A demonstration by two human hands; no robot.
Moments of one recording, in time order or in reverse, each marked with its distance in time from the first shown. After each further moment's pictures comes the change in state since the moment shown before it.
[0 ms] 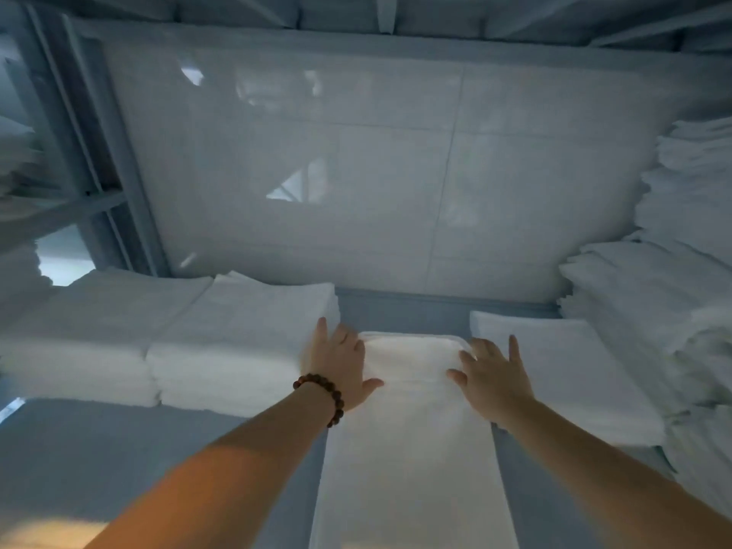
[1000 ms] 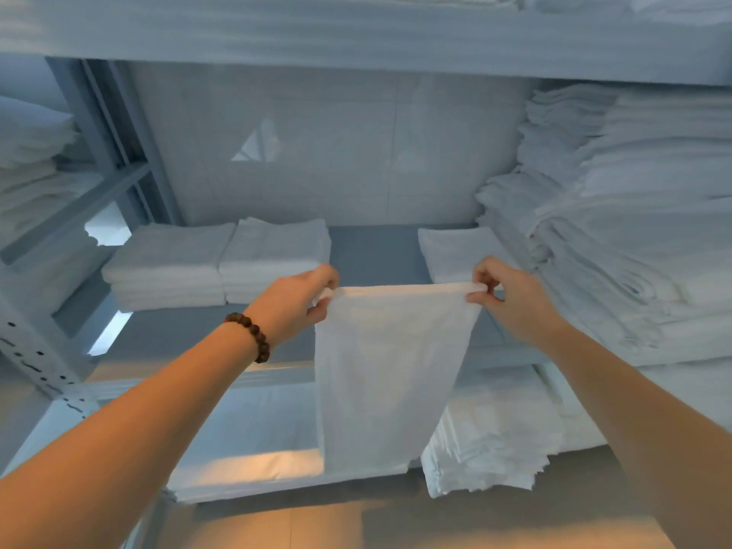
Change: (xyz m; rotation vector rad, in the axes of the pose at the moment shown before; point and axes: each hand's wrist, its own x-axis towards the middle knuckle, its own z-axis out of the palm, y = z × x) left_hand -0.308 -0.085 -0.166 -0.746 0.284 0.339; right_hand -0.331 -0.027 -0.183 0.780 0.458 -0.004
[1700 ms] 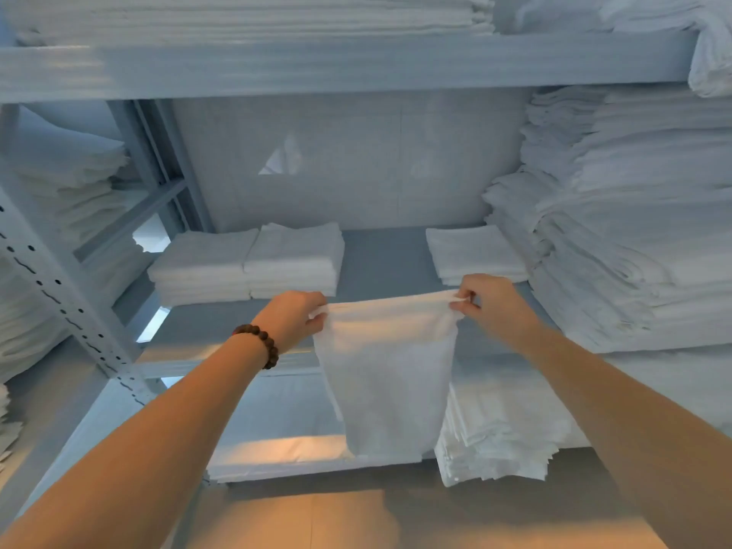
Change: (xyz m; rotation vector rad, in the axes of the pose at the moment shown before) left_hand -0.048 0.043 -0.008 0.082 -0.041 -0.221; right_hand -0.041 -0.024 -0.015 -0.055 -0.063 -0.053
